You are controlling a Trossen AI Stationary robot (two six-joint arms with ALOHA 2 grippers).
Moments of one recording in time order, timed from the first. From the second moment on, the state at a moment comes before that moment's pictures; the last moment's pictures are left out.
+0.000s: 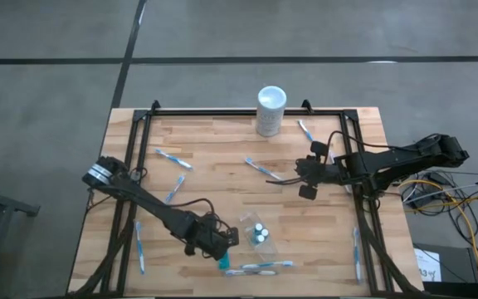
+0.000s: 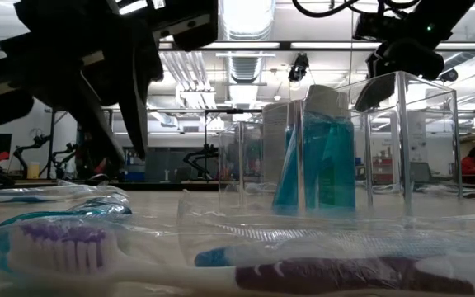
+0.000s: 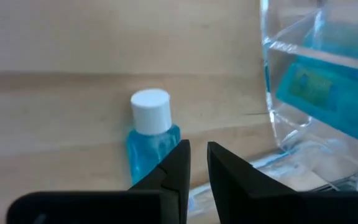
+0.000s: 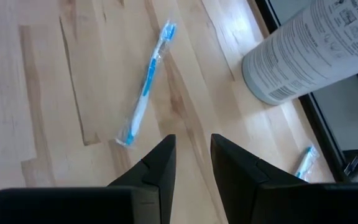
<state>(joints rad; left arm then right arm) -0.52 1.80 1.21 -0.43 -0.13 -2.20 0.14 1.10 0.76 -0.65 0.53 0.18</state>
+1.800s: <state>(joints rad) -0.51 1.75 1.21 -0.52 -0.12 -2.27 0.14 1.10 0.76 -0.65 0.53 0.18</state>
